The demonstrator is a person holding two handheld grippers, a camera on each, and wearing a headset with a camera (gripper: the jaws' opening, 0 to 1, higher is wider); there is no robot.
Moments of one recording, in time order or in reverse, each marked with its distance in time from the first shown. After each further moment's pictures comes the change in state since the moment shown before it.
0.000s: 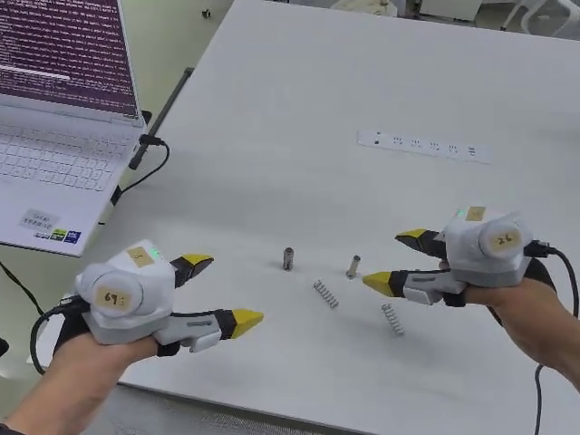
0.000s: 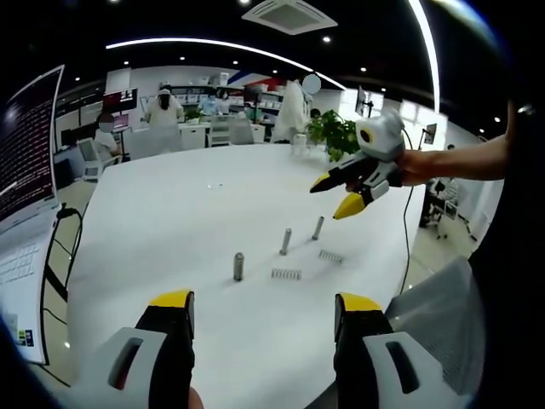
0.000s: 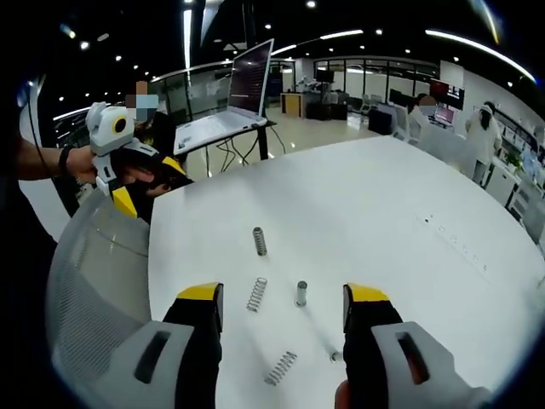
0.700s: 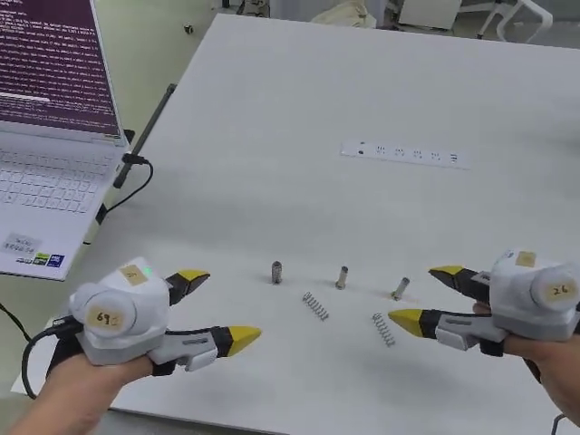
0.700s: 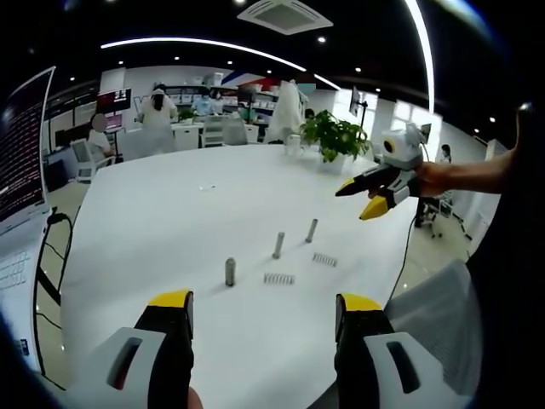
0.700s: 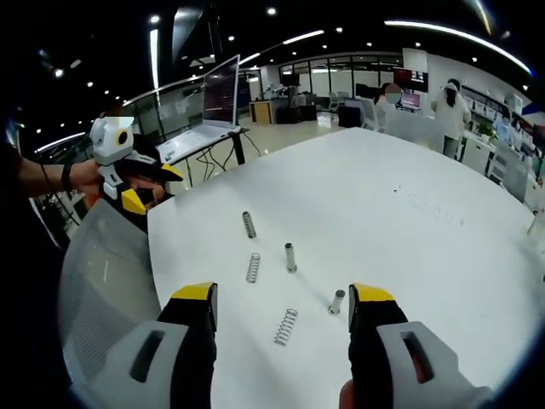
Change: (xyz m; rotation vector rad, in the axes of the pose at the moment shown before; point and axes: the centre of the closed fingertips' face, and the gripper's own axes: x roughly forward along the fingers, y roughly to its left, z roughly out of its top) left arm 0.009 -0.008 0.006 0.006 -0.001 -0.035; right arm -0.053 0.000 -0.036 0.154 -0.047 -0.096
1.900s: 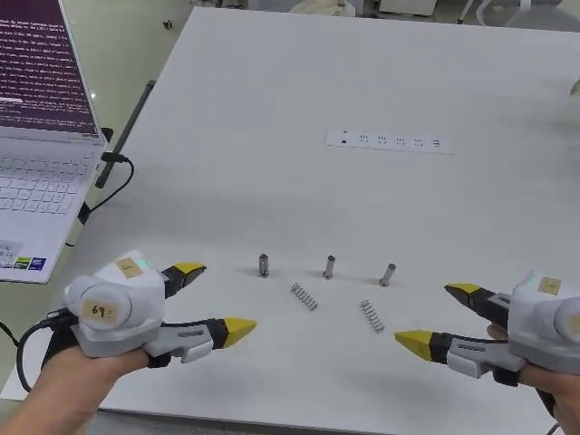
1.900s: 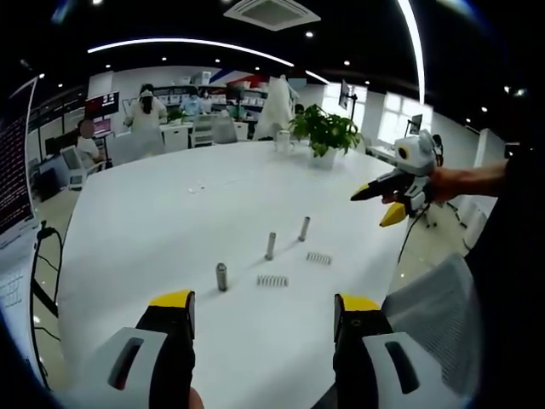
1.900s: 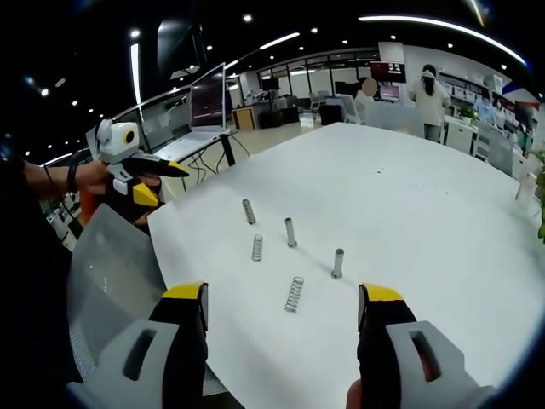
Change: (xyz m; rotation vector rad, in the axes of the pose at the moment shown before) left arm 0.009 -0.009 0.005 0.050 0.022 -0.037; right arm -0.029 0.010 -0.032 0.085 -0.018 -0.048
